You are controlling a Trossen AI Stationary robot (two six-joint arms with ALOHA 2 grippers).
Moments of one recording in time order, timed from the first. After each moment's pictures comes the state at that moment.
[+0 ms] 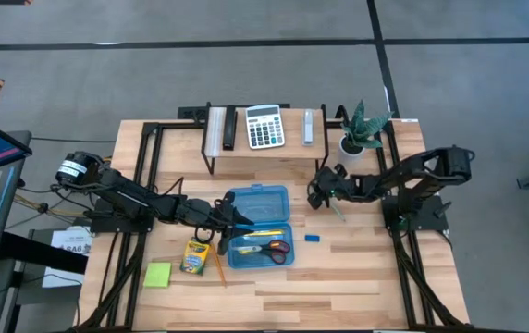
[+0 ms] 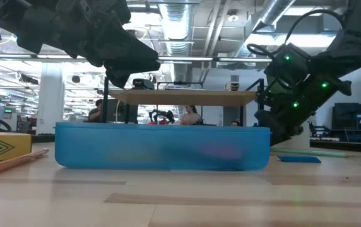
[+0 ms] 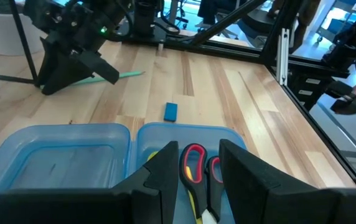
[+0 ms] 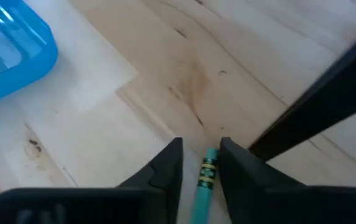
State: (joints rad) left arm -0.23 1.45 0.50 0.66 -0.12 -0.24; right arm -0.16 1.58 0.34 0.33 0.39 0.42
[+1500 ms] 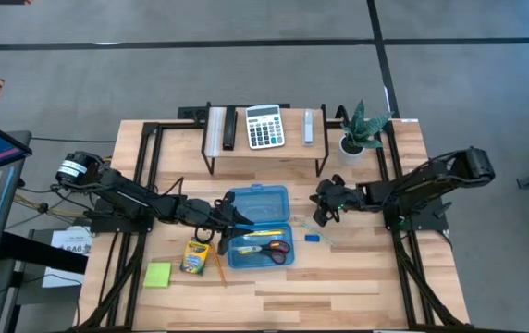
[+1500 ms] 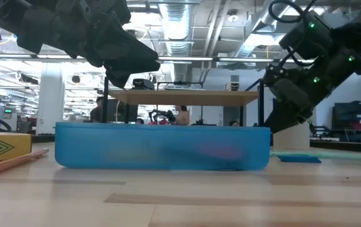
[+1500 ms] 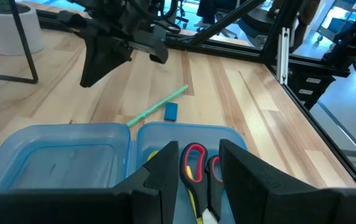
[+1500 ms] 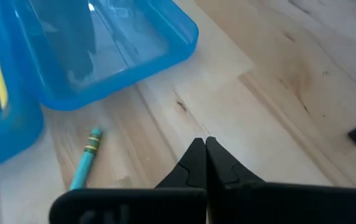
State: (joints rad) left arm -0.23 1.45 0.50 0.66 -0.12 -0.24; right arm 0.03 1.34 0.36 0.23 0.32 0.46
